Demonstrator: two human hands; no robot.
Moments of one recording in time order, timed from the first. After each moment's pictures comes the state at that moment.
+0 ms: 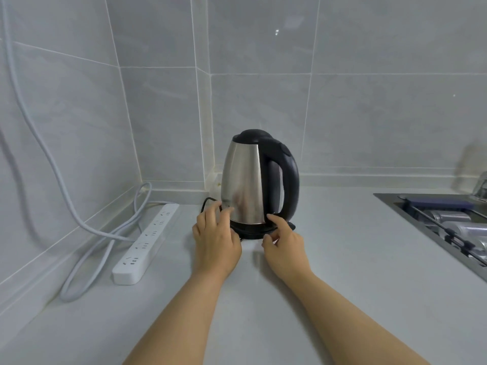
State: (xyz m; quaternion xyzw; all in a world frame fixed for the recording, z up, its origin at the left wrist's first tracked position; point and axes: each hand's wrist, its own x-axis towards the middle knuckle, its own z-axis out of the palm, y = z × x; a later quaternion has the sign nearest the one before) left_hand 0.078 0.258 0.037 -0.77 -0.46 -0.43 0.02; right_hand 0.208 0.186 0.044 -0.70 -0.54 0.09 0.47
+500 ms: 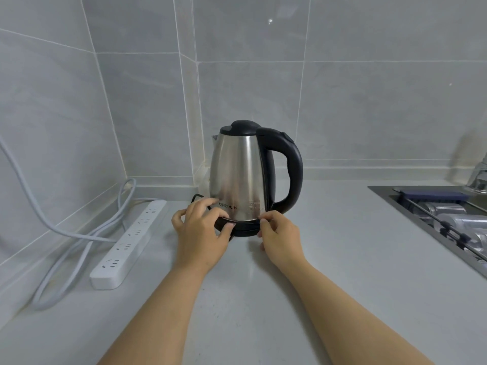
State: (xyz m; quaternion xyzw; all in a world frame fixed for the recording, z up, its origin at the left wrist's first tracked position) left_hand 0.073 0.268 0.045 -0.78 -0.43 -0.46 0.02; right_hand 0.224 0.205 0.044 -0.69 -0.46 0.17 0.54
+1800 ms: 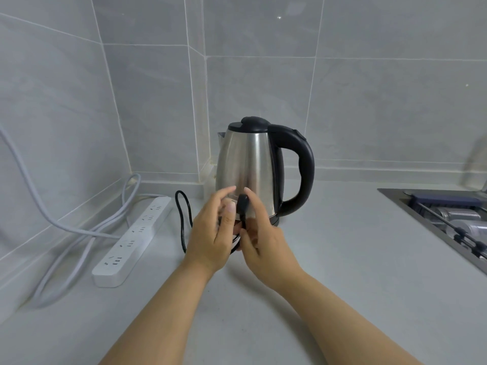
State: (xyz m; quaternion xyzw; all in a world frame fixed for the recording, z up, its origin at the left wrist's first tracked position) left_hand 0.074 0.246 0.063 -0.75 -0.27 -0.56 -0.23; right_hand 0.189 0.183 0.059 -0.54 -0.69 0.10 0.47
